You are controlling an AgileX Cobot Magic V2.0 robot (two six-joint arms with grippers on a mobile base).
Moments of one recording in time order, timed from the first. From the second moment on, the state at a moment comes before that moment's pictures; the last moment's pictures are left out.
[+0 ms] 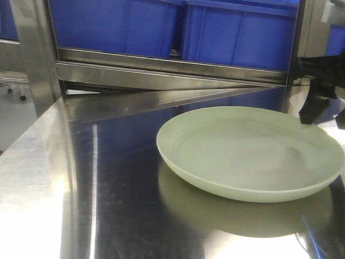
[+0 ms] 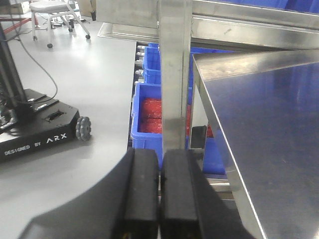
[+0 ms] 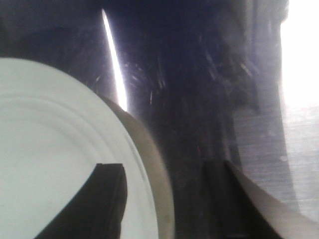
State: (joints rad) left arm 0.02 -0.01 0.00 -0.06 0.28 0.02; right arm 0.19 1.47 -0.81 0.16 0.34 0.18
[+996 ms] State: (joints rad) left arm 0.02 -0.01 0.00 -0.06 0.28 0.02; right arm 0.23 1.55 -0.81 0.16 0.34 0.18
